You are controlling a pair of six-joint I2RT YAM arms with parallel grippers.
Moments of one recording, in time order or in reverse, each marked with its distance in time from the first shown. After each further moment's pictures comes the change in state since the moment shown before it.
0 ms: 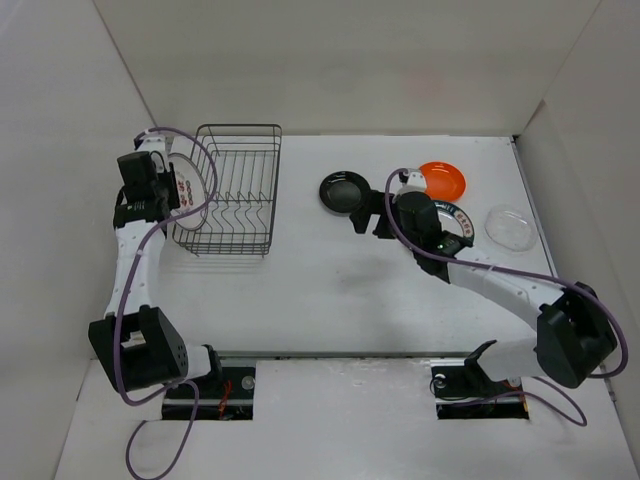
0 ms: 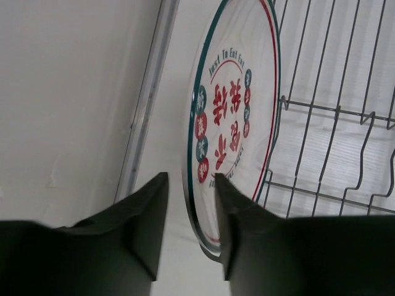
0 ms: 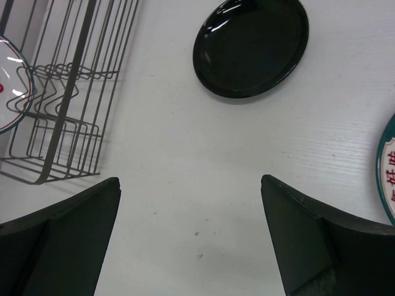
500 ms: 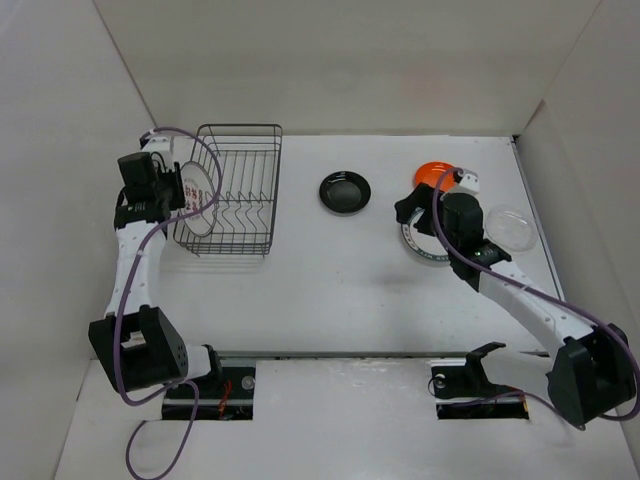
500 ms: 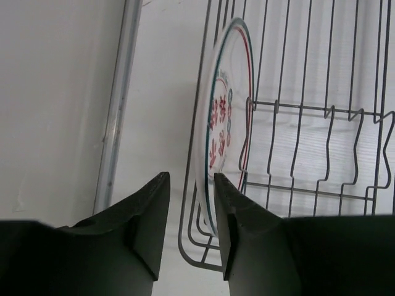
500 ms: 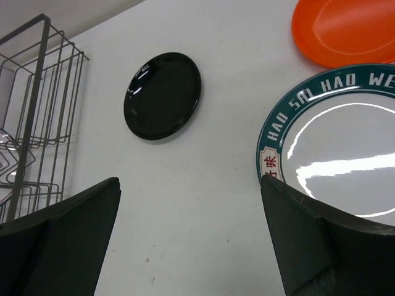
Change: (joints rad) left arm 0.000 0.000 -0.009 0.024 0.123 -0.003; right arm -0.233 -0.205 -0.113 -0.041 0.031 -0.002
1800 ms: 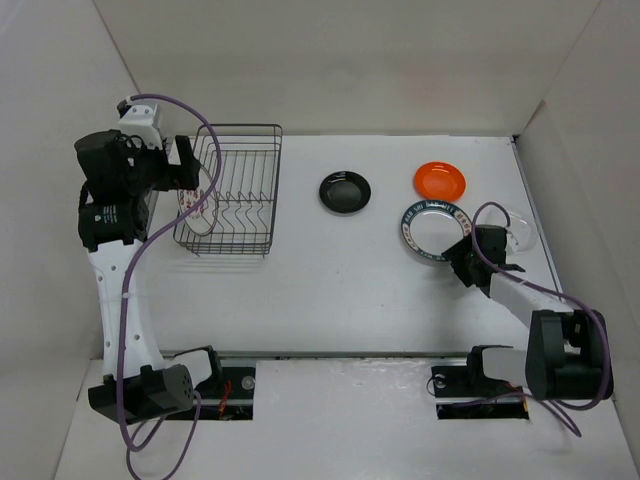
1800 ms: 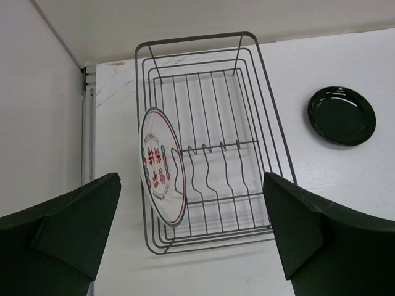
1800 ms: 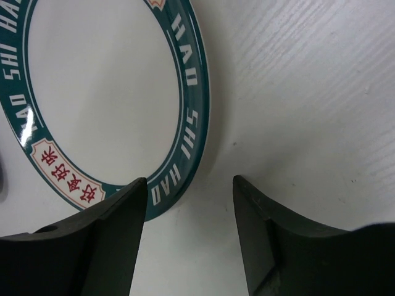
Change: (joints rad) left arm 0.000 -0.166 0.315 -0.260 0.324 -0.008; right arm -0.395 0.075 -0.275 -0.146 -0.085 0.336
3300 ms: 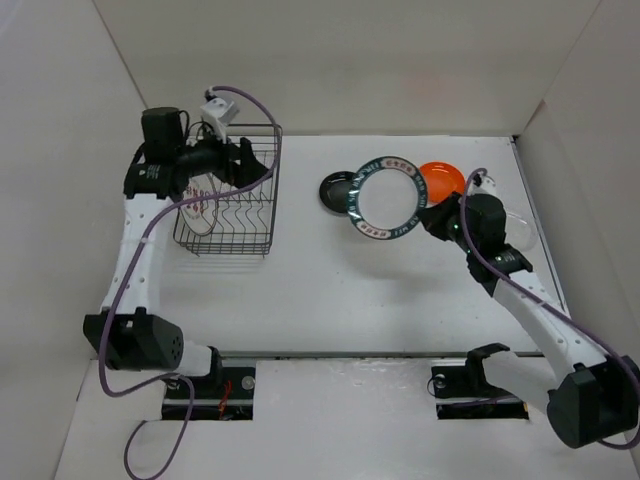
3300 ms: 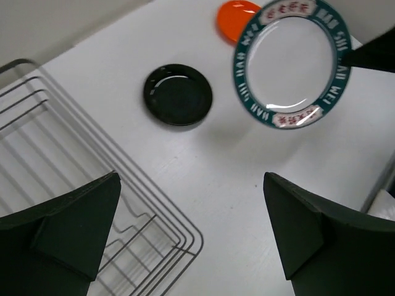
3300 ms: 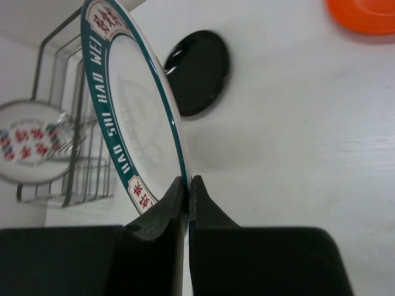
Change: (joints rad) left arm -0.232 0.236 0.094 -0.003 0.444 0.057; right arm 0.251 -0.212 0.267 -0.008 -0.125 -0.203
